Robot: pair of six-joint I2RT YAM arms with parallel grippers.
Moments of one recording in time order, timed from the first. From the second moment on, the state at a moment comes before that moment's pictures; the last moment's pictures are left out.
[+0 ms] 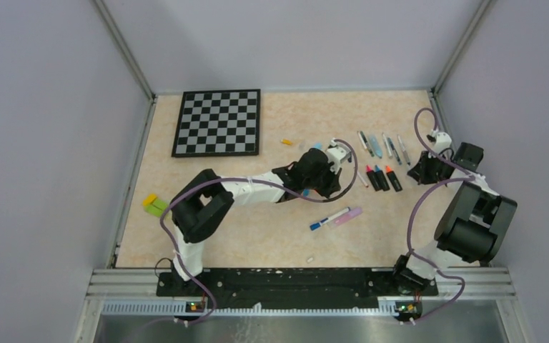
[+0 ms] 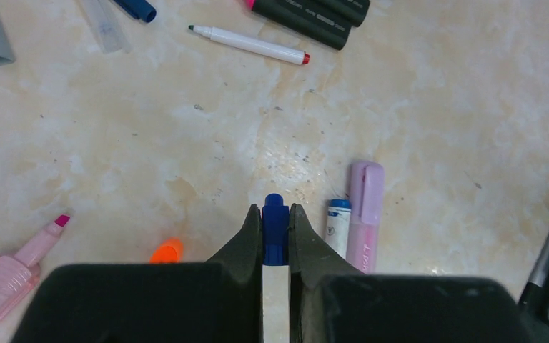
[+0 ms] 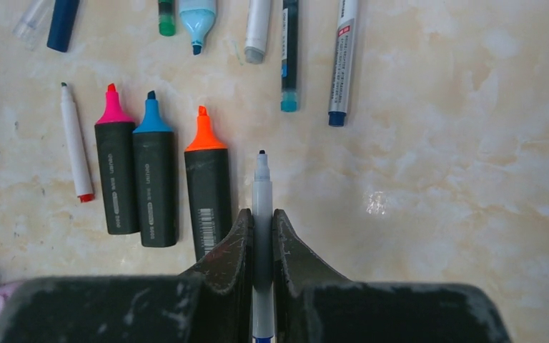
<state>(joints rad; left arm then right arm) -0.94 1.90 1.22 0.15 0.16 -0.22 -0.51 1.51 0.79 -0.19 -0.66 -0.42</state>
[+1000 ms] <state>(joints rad) -0.95 2.07 1.40 -0.05 0.04 -0.15 -0.45 1.69 0.88 -0.24 -0.60 -0.41</state>
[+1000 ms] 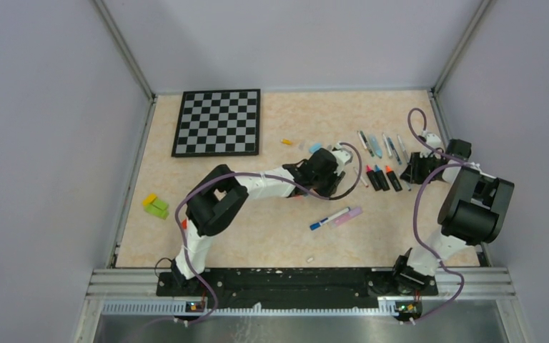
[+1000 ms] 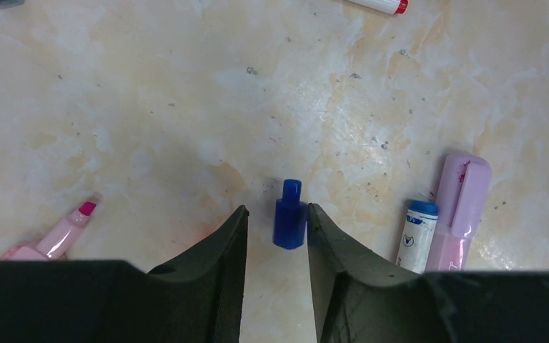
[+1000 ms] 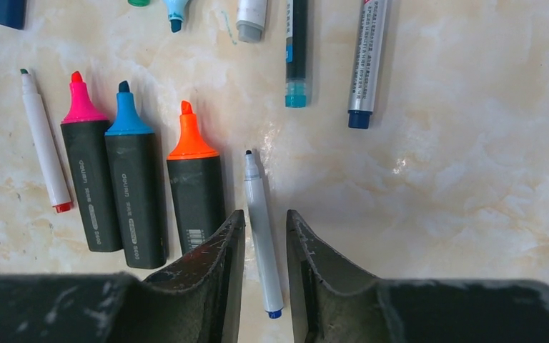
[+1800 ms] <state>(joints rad) -0.95 1.48 0.98 0.11 0.06 -0.16 -0.45 1.24 0.85 -0.40 -0.95 -0.45</state>
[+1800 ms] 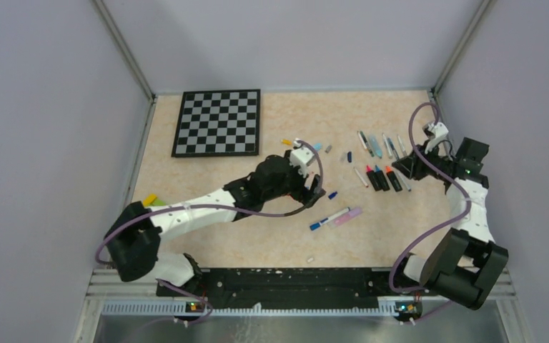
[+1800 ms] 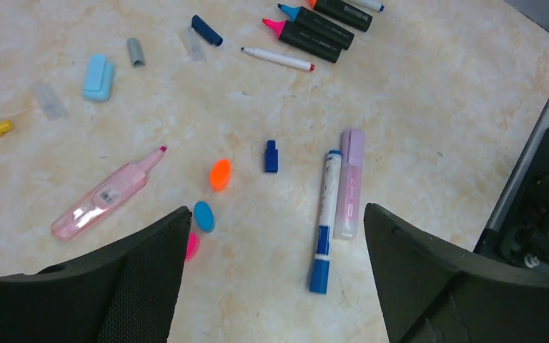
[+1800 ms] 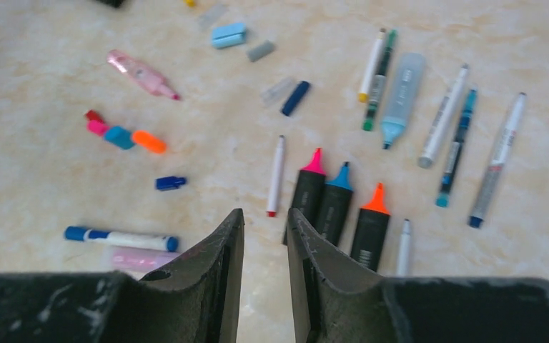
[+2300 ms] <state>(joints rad) -0.87 1.25 0.59 0.31 0.31 -0.32 -0.45 1.08 0.66 -0.36 -1.28 -0.42</state>
